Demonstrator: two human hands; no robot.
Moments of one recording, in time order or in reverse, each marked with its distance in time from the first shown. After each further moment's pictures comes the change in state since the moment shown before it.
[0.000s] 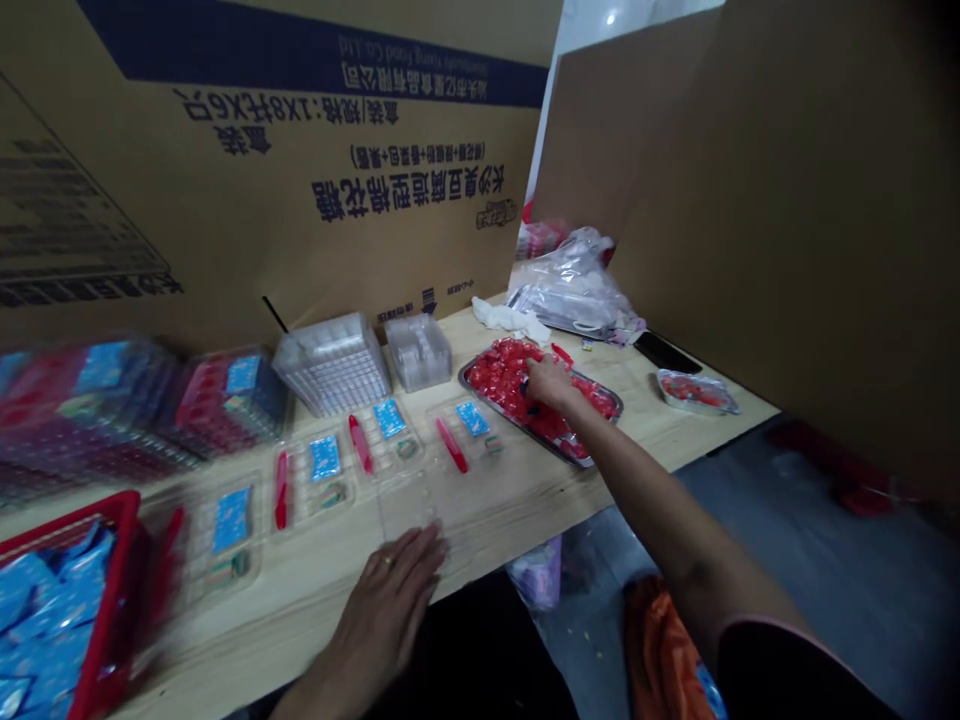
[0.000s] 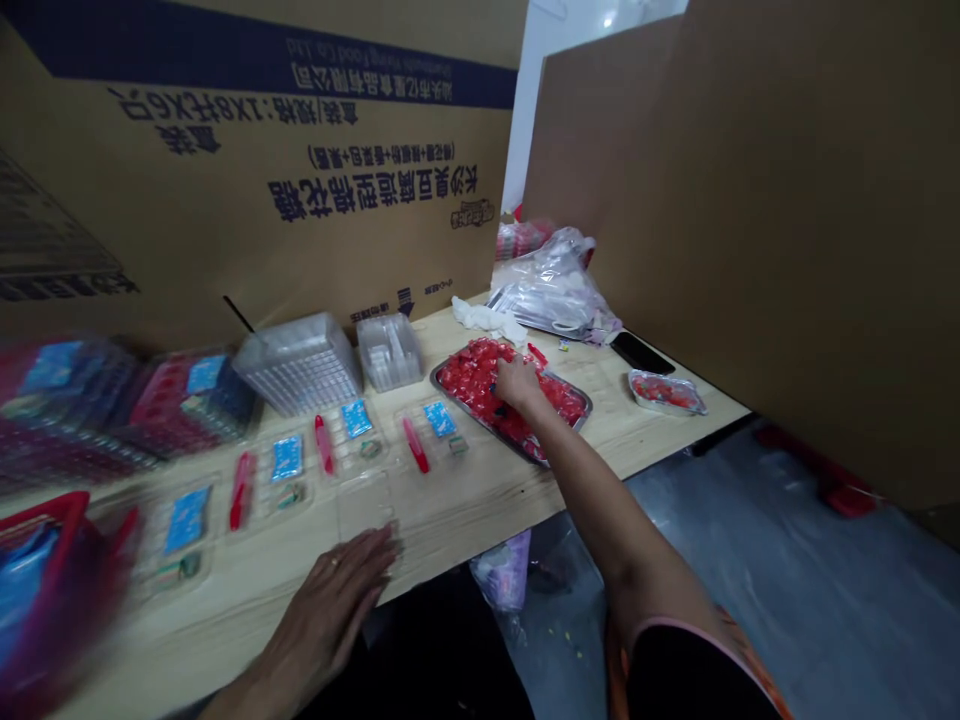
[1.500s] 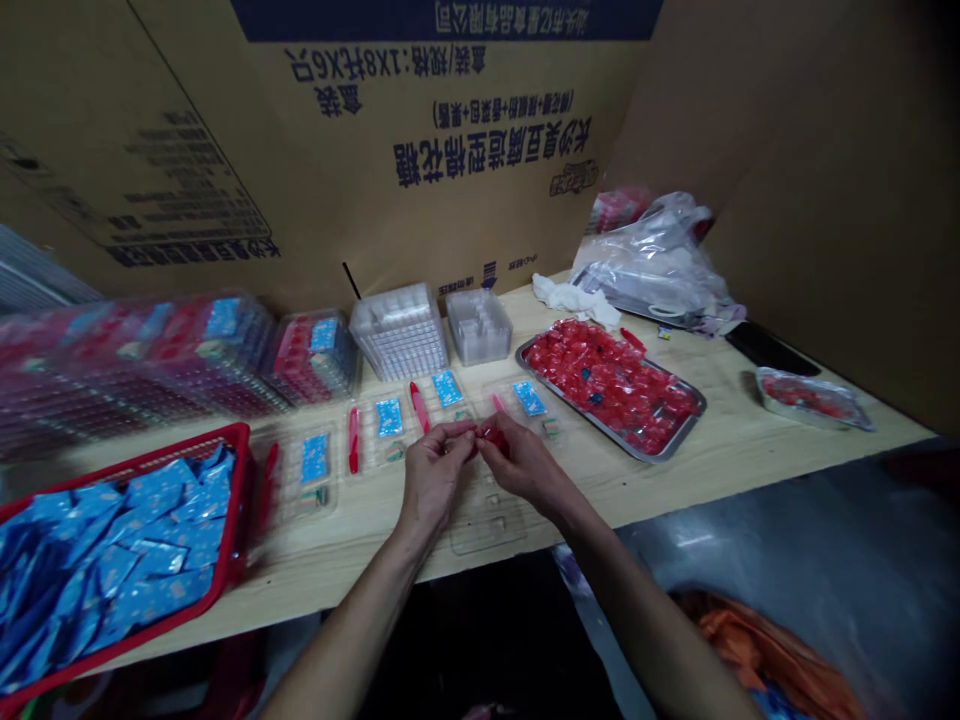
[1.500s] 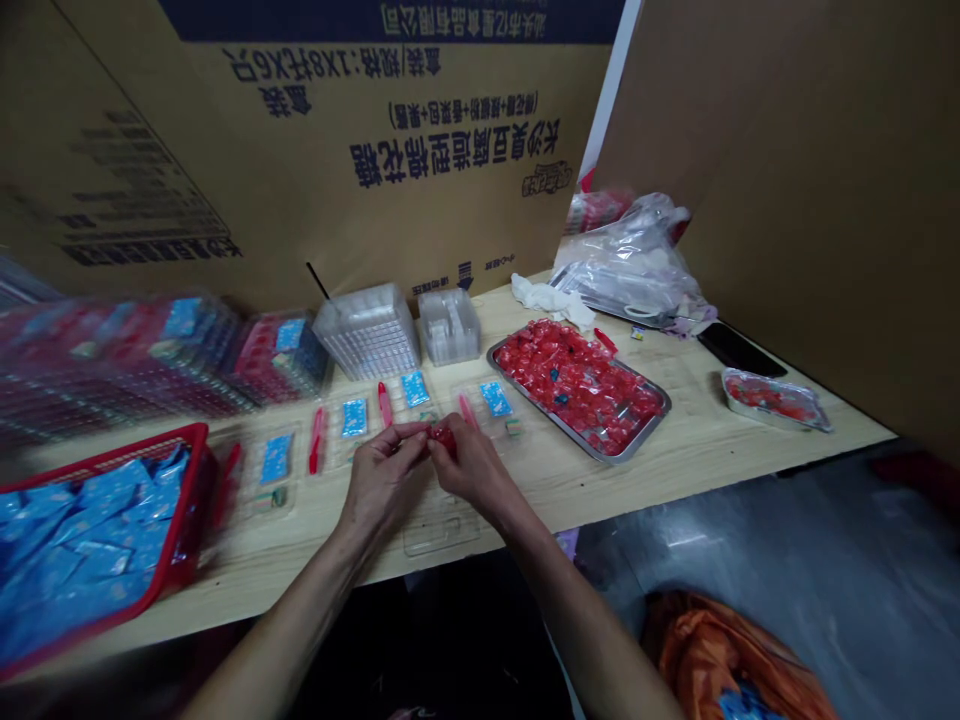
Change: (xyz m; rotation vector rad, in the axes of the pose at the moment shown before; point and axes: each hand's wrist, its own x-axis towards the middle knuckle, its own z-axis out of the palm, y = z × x) left_hand 0.092 -0.022 -0.008 -1.284 0.533 -1.141; right_hand -0.167 -0.130 0.047 0.894 -0.051 -0.444
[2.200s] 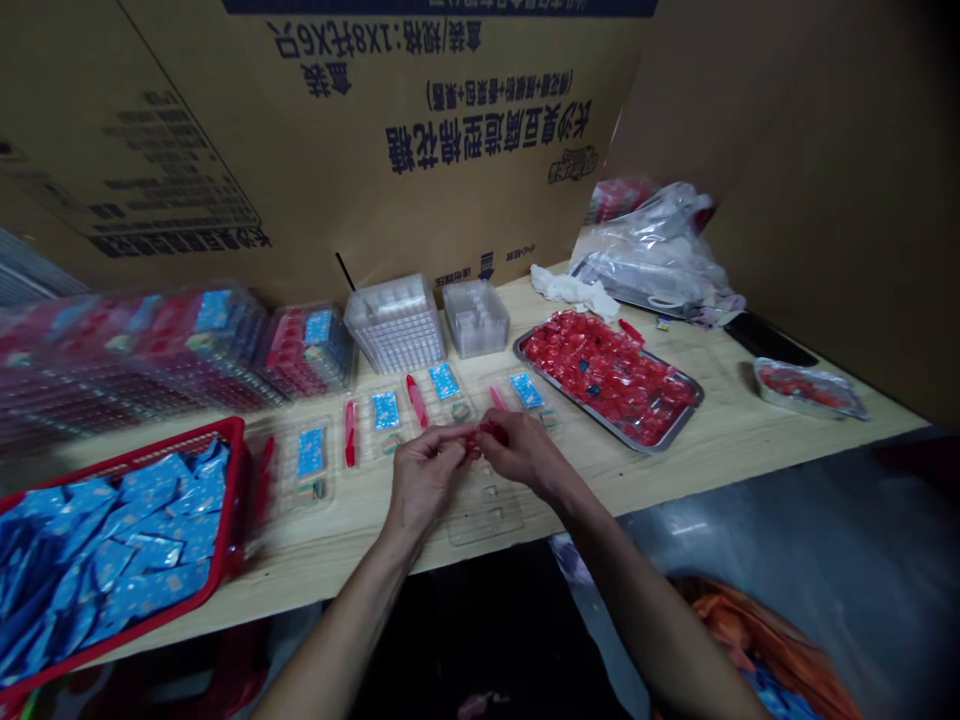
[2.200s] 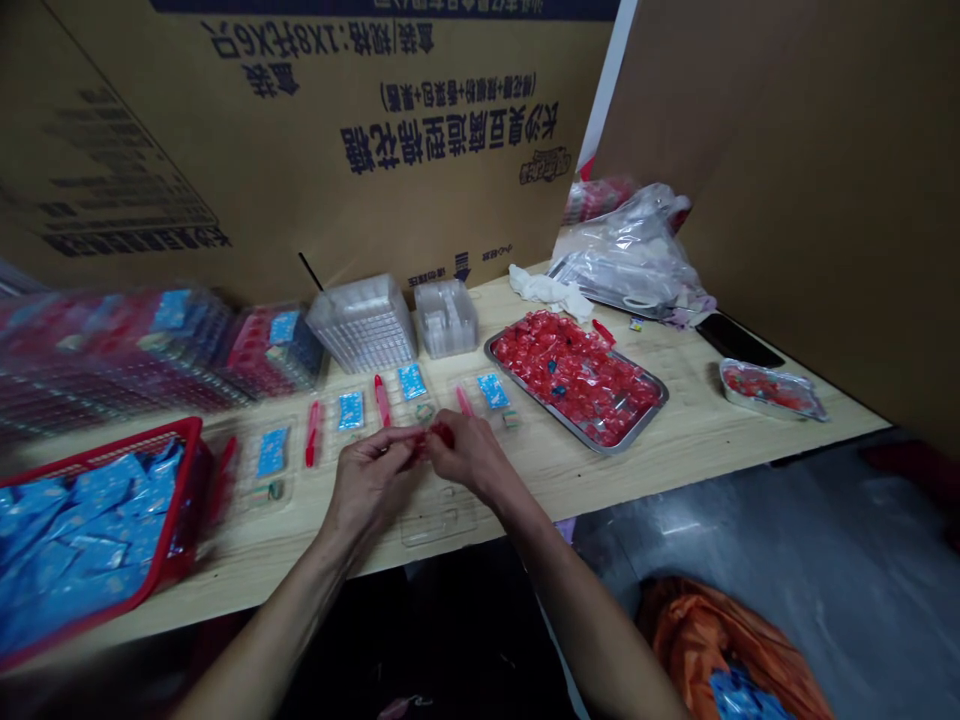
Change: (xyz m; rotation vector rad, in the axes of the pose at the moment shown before) left_hand -0.011 0.006 -0.010 0.074 -0.036 0.020; right_hand 0.004 -0.019 -0.007 -0.134 -0.072 0.091
